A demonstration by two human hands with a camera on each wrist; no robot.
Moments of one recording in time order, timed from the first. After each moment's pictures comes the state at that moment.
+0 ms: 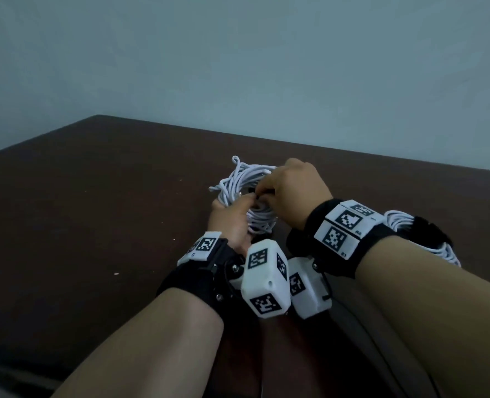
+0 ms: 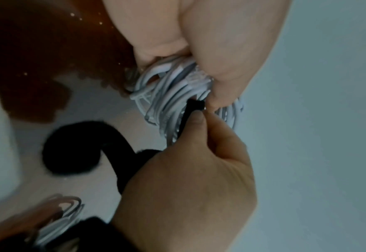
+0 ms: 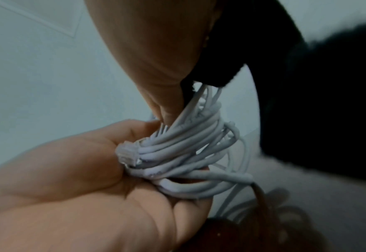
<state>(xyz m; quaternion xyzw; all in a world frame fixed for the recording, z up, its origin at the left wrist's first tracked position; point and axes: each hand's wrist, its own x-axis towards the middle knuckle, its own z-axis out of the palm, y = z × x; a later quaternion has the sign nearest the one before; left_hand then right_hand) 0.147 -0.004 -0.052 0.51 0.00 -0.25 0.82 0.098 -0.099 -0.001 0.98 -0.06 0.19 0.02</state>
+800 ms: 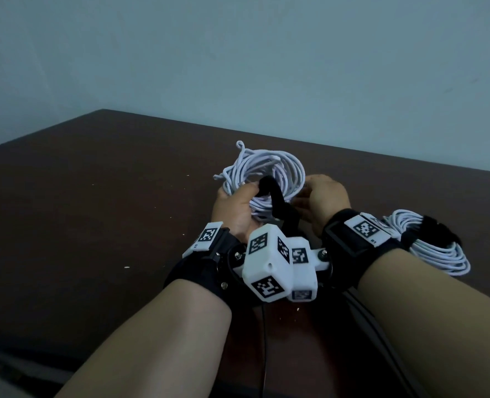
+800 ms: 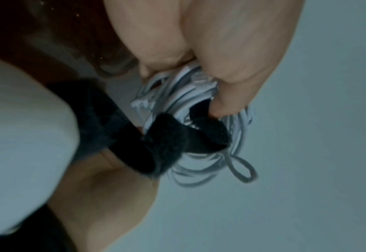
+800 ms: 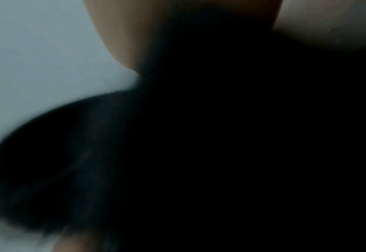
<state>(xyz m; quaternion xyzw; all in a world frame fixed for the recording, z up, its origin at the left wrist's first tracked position) 0.152 0.003 -0.046 0.42 -0.02 -0.26 0.87 0.097 -0.107 -0.023 0.70 -0.34 0.23 -0.59</state>
